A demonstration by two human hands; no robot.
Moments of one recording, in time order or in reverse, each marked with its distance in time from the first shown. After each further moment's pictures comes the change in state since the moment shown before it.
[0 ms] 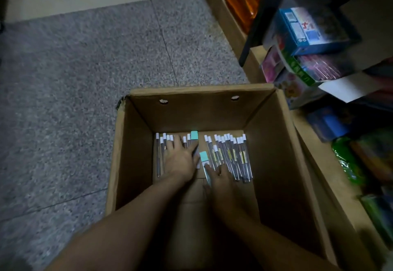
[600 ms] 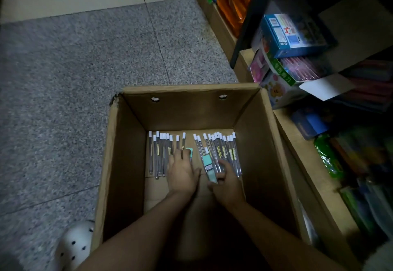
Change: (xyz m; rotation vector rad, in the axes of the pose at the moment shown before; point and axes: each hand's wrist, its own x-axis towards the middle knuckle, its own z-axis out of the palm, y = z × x) left_hand -0.038 0.028 0.035 -0.312 0.133 -0.107; right_hand -0.015 0.026 -0.021 0.758 0.053 0.276
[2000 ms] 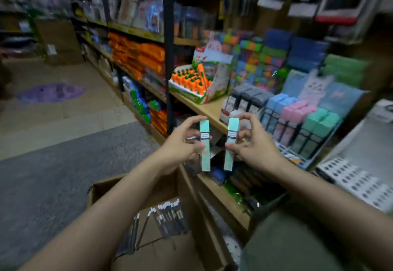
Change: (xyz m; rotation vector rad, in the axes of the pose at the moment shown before) left_hand -0.142 0.251 -0.294 -0.899 -0.492 0.726; right_hand -0.259 -0.140 -0.296 0.090 0.505 -0.662
